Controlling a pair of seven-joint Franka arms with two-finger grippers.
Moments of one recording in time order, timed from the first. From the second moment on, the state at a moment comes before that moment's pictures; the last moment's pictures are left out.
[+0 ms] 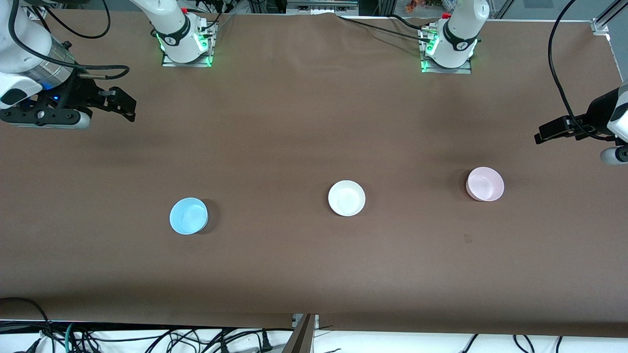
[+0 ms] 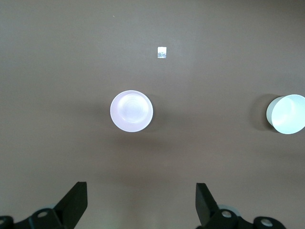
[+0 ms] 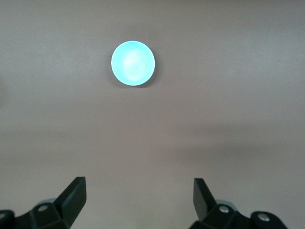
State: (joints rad) left arm 0.10 0.14 -0.06 -1.47 -0.05 1.49 -0.11; right arm 0.10 0.01 0.09 -1.61 -0.04 1.59 0.21
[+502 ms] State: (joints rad) left arm 0.11 0.15 -0.06 -1.47 -0.05 1.49 -0.11; right arm 0.10 0.01 0.09 -1.61 -0.03 1.62 0.20
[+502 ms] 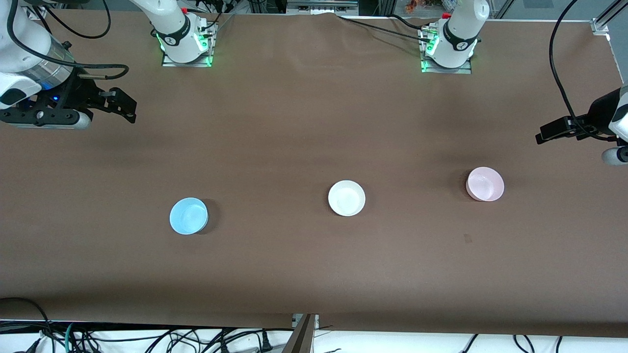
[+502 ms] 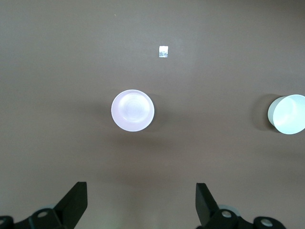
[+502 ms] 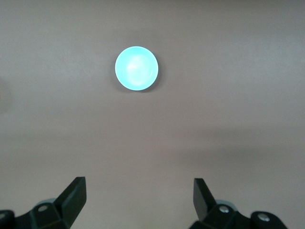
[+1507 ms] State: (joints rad) left arm 0.24 0.38 0.04 -1.88 -0.26 2.10 0.26; right arm 0.10 0.02 0.06 -1.61 0.06 1.66 0.12
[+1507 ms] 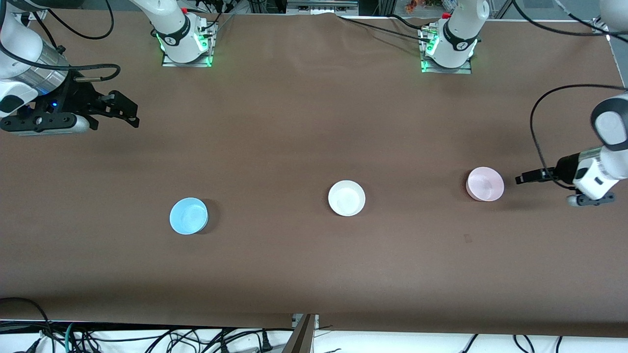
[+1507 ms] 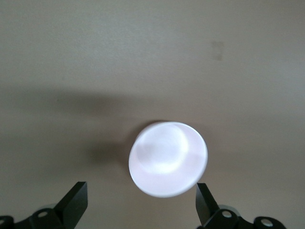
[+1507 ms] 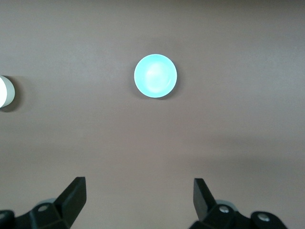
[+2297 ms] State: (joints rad) left arm 0.22 0.43 0.04 -2.06 -0.26 2.39 0.38; right arm 0.10 0.03 0.06 -1.60 0.06 1.66 0.12
